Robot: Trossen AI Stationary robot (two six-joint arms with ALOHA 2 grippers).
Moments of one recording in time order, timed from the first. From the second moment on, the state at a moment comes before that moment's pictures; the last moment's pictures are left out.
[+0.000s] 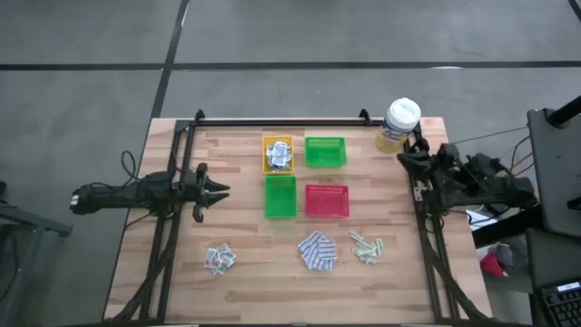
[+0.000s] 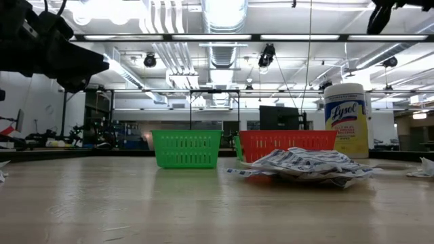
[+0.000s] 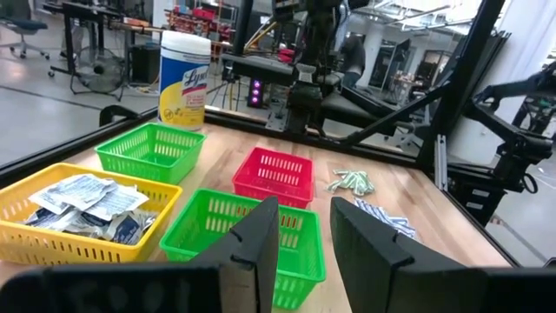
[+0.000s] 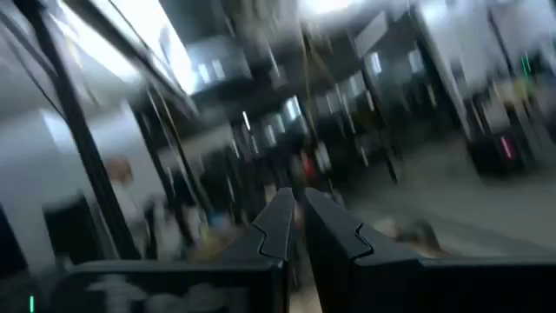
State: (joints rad) left arm 0.00 0.04 0.05 -0.08 -0.07 -0.21; right arm 0.04 0.14 0.40 0.08 0.23 0.36
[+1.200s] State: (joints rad) left arm 0.00 0.04 0.05 -0.07 -0.07 -0.21; right arm 0.05 0.76 0.82 -0.97 -0.26 0.85
